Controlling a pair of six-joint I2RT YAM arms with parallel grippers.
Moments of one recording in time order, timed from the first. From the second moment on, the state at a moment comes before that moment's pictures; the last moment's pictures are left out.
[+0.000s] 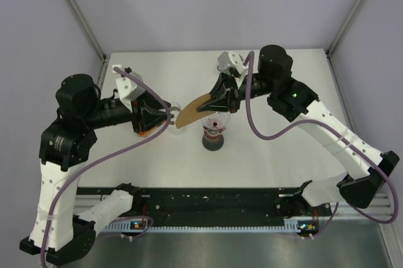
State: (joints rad) left arm -0.32 0.97 1.62 -0.88 0.88 0.20; right arm 0.75 1.36 1.53 -0.23 -1.07 -0.11
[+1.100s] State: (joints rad) left arm -0.34 0.94 1.50 -0.84 0.93 0.23; right arm 0.75 1.33 1.53 -0.26 -1.00 -0.14
